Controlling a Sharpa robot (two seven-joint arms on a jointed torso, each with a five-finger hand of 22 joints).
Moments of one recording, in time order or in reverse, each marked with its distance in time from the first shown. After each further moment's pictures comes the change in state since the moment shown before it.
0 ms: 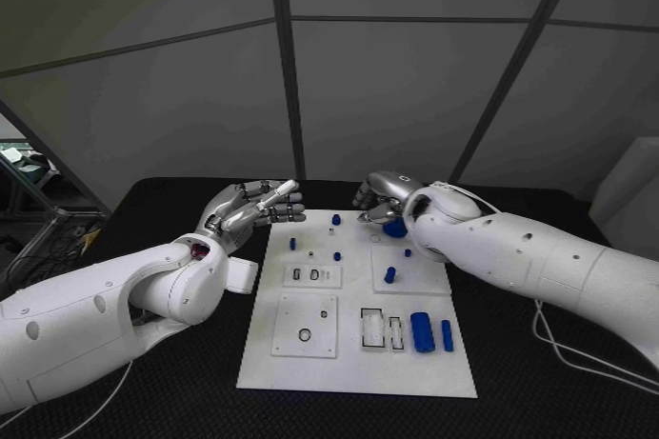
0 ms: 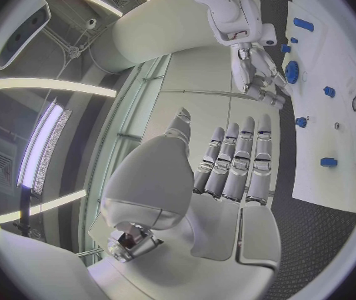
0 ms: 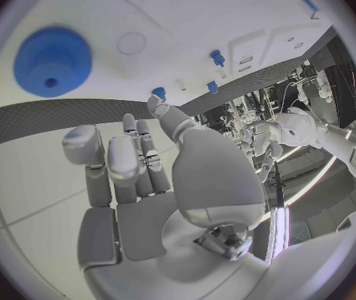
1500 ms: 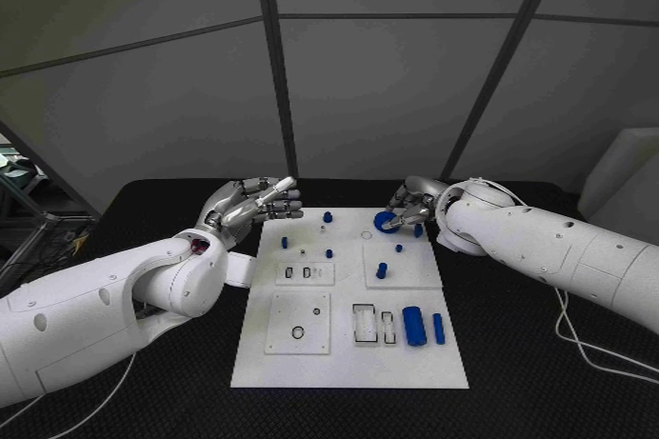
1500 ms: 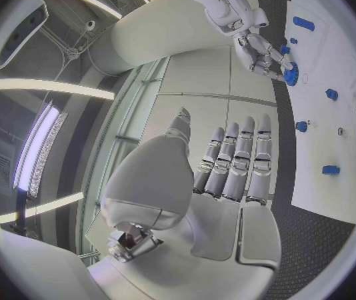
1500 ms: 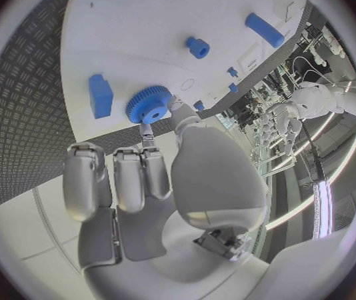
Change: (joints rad) left arm -0.001 0.023 0.000 -0.044 0.000 0.016 -0.007; left_hand 0.000 0.000 -0.003 -0.003 0.000 0.004 0.004 0.000 0.000 0.004 -0.004 0.000 0.000 0.000 0.000 0.000 0.000 0.000 0.000 0.000 0.000 -0.001; right arm 0.000 -0.070 0.009 -0.029 0.196 0.180 -0.121; right_hand 0.053 -0.047 -0.288 0.312 0.026 -0.038 -0.047 -0.004 0.021 0.341 -0.067 1.354 1.215 0.003 -0.061 0.216 0.356 -0.063 0.203 -0.062 0.198 0.345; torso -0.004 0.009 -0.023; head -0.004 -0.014
